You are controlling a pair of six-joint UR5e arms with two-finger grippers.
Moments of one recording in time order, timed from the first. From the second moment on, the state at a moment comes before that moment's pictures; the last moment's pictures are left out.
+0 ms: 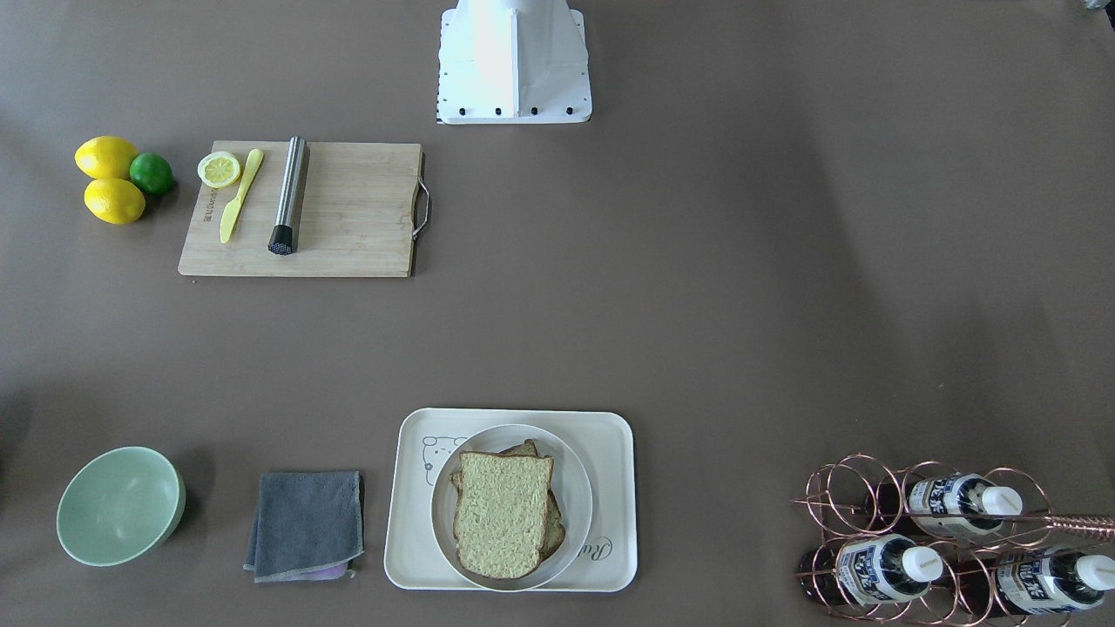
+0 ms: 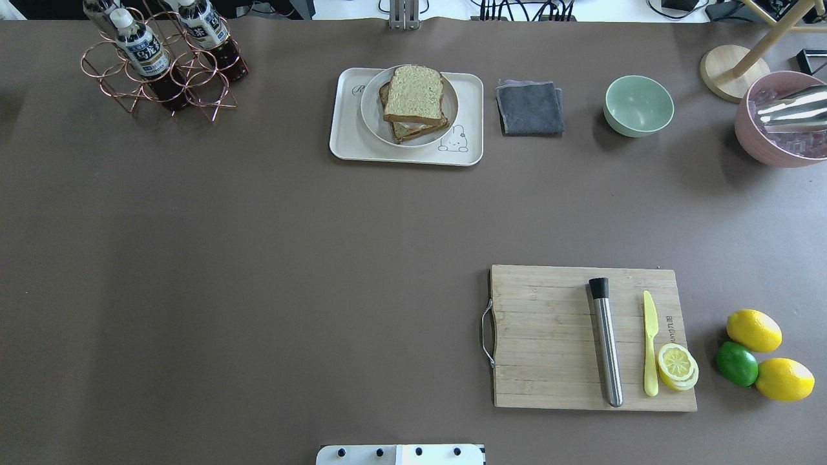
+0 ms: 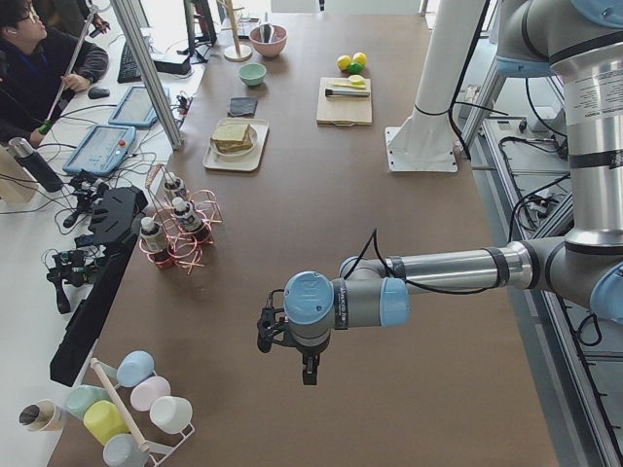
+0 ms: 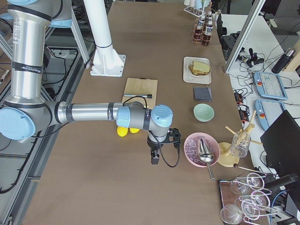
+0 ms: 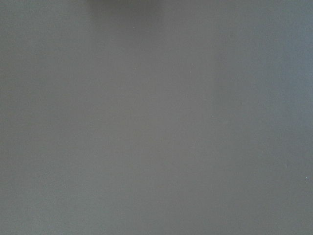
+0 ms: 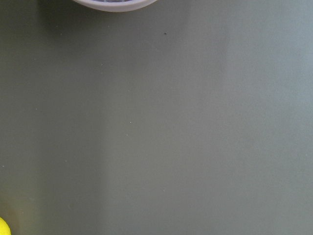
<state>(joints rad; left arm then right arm) -1.64 -1.36 -1.67 -1.61 -2.37 0.12 1.54 -1.72 1.78 -1.71 2.26 -0.14</state>
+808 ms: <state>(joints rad) -1.64 -1.36 -1.66 -1.61 -2.38 0.12 1.54 -1.72 1.78 -1.71 2.27 -0.13</state>
